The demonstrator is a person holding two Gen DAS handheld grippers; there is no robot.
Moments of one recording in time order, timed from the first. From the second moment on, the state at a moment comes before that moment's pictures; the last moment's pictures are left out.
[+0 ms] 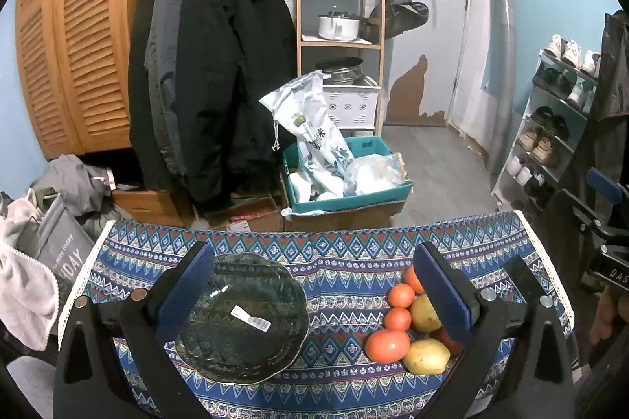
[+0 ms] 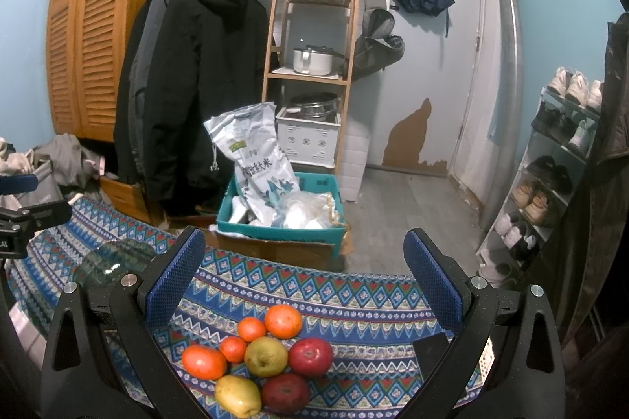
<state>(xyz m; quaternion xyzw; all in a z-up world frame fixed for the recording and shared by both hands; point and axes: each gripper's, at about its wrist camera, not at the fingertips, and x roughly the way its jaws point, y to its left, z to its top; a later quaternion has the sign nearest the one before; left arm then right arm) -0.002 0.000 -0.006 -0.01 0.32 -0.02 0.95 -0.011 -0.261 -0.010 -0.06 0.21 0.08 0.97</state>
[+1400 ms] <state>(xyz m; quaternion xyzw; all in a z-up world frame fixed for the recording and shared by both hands) 0.000 -0.006 -0.012 0.00 0.33 -0.03 0.94 -0.014 -0.261 -0.021 -0.06 0.22 0.07 0.97</state>
